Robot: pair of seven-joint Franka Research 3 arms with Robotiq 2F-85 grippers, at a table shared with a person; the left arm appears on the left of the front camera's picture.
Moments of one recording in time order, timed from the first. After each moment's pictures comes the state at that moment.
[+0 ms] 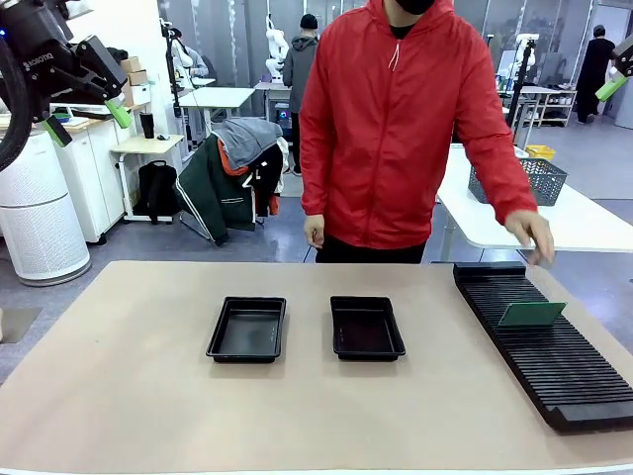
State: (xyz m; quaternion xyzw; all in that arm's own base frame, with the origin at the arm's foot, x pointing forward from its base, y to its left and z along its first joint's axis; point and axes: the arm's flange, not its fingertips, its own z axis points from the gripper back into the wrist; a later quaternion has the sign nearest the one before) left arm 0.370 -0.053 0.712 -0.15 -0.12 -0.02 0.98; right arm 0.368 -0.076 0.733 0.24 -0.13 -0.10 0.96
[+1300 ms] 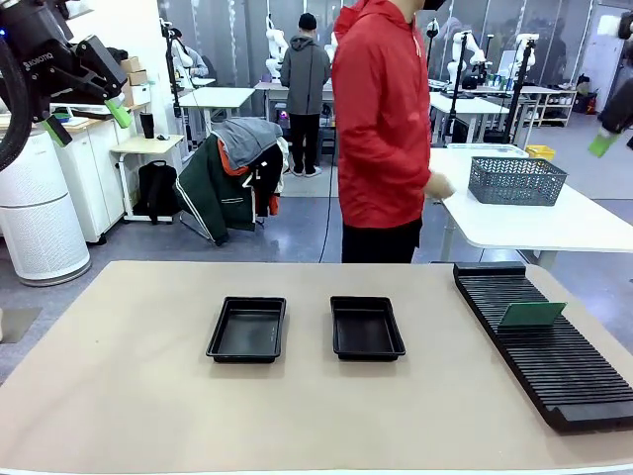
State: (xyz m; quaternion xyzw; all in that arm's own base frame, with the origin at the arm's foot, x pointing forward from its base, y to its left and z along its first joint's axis) left arm 0.370 -0.053 0.712 -0.15 -0.12 -0.02 0.98; right arm 0.375 -0.039 0.686 0.04 -0.18 0.23 0.96
